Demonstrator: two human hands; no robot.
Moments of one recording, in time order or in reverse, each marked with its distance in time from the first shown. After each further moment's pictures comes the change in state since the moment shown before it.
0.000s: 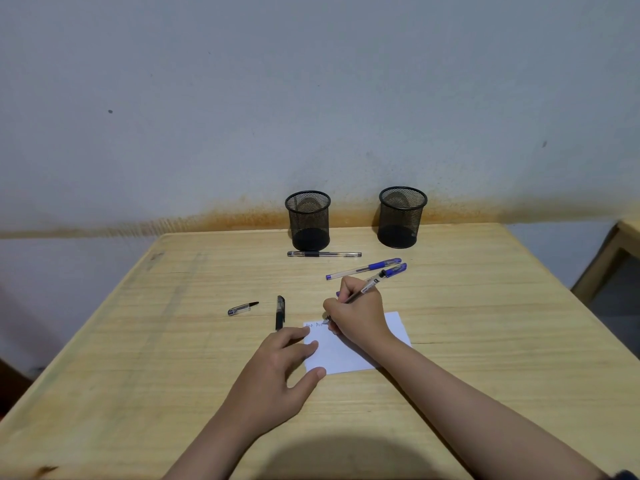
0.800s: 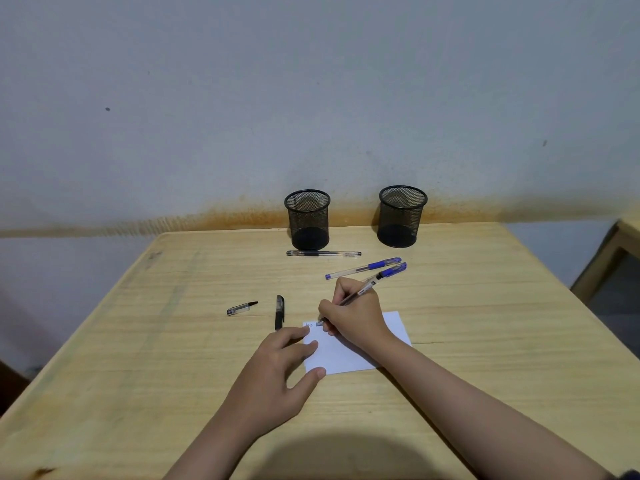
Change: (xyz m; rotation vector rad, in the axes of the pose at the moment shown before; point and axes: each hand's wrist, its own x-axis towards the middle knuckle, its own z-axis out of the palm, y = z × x) left_hand 0.000 0.002 -0.001 -0.006 -0.012 -0.009; right_hand -0.002 -0.003 0.000 0.033 -0.084 0.014
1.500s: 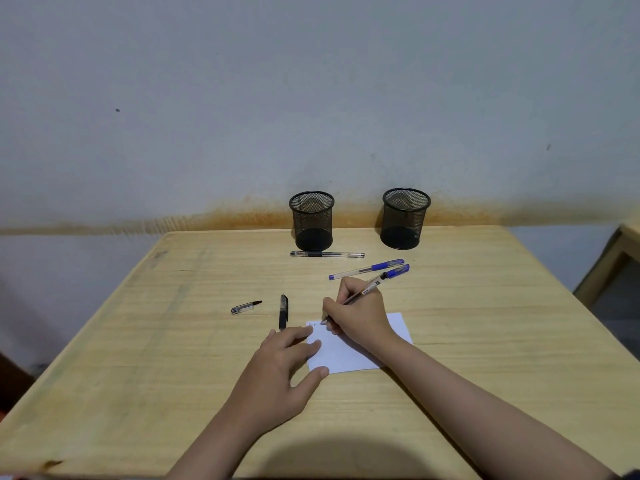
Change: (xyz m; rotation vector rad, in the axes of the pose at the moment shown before) left_hand -0.001 -0.006 0.005 0.082 0.043 0.050; right_hand -0.002 -0.005 0.000 -0.013 0.012 -0.009
